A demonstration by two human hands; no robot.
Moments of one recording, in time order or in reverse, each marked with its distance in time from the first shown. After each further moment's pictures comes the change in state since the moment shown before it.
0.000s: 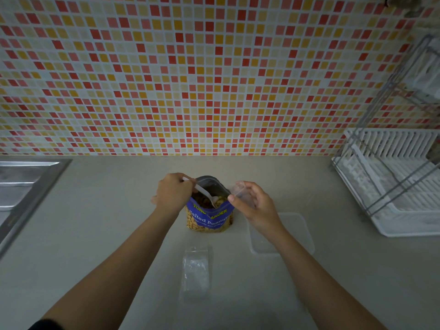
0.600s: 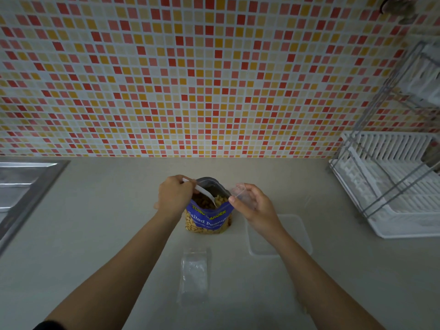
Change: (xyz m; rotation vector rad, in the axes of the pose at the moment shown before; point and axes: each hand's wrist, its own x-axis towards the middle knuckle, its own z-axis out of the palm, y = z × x) left_hand -0.005 0.001 0.004 -0.142 0.020 -0.022; right_hand -0.001 0.001 0.000 -0.004 0.015 0.034
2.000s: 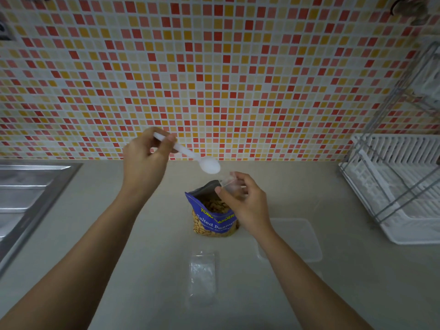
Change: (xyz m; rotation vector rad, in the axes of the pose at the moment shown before) left_hand -0.018 0.057 -0.085 -0.090 0.228 0.600; right_hand 0.000 -0.050 0.036 -0.029 0.160 -0.143
